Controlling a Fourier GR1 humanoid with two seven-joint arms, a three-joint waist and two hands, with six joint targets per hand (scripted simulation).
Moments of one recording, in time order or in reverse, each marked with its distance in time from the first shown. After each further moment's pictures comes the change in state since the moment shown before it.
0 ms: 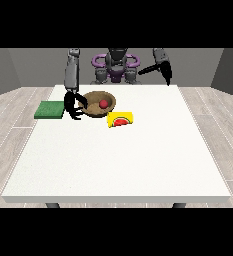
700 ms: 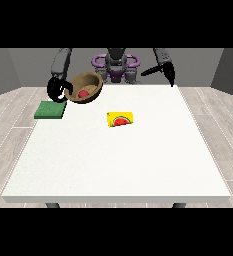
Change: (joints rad) left arm 0.074 0.067 0.102 0.110 0.042 0.003 -0.071; right arm -0.077 -0.079 0.035 -0.070 0.000 0.018 0.325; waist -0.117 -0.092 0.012
